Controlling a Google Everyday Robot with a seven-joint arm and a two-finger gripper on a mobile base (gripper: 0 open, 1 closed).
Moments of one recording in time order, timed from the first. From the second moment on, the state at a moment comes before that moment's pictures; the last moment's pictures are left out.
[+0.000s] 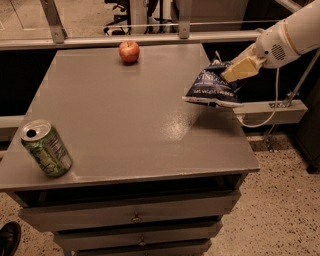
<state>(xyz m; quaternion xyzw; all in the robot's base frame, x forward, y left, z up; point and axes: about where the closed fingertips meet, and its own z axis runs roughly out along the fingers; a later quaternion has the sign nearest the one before) 0.619 -0.204 0.934 -0.46 0.80 0.17 0.34</state>
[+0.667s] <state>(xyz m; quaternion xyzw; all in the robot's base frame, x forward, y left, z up) 0.638 -0.193 0.933 -0.46 0.80 0.17 0.35</state>
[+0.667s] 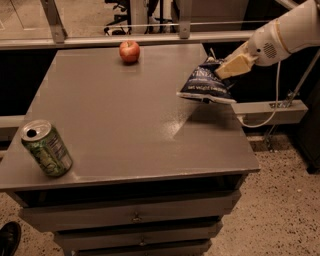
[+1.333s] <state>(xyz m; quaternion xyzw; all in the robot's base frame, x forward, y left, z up) 0.750 -0.135 0.942 -0.46 0.75 0.21 0.43</state>
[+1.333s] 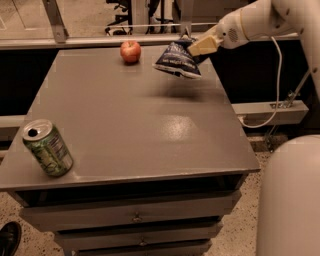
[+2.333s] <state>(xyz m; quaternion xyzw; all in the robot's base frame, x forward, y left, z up) 0.838 -0.088 0.964 -0.45 0.73 0.16 0.50</state>
